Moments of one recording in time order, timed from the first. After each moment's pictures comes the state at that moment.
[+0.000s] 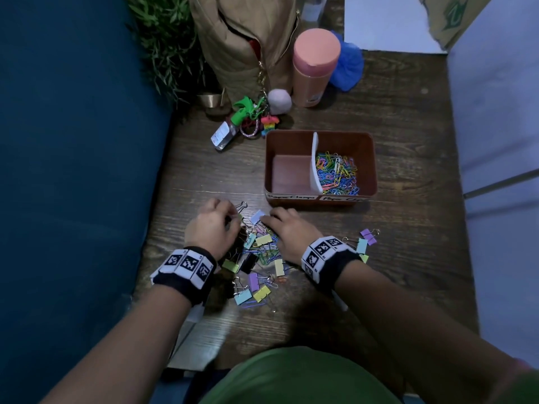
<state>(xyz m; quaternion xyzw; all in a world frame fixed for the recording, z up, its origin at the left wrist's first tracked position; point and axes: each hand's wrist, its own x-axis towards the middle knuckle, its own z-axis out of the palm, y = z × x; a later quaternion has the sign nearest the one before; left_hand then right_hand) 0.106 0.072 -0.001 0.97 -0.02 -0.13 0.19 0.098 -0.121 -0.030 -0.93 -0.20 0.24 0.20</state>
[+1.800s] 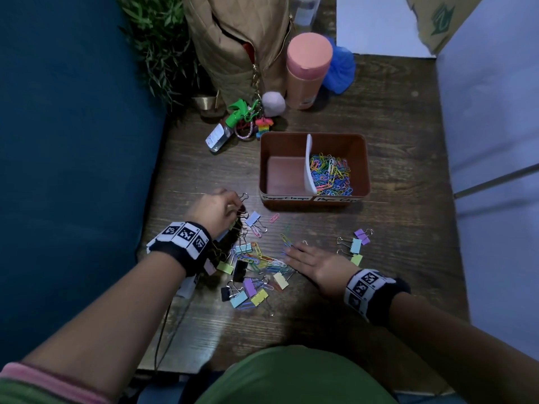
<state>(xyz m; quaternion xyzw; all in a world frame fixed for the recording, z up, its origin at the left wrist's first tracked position) 0.149 0.074 -0.011 0.96 -0.10 -0.19 0.20 0.035 -0.194 -0.052 -0.89 -0.40 0.20 0.09</state>
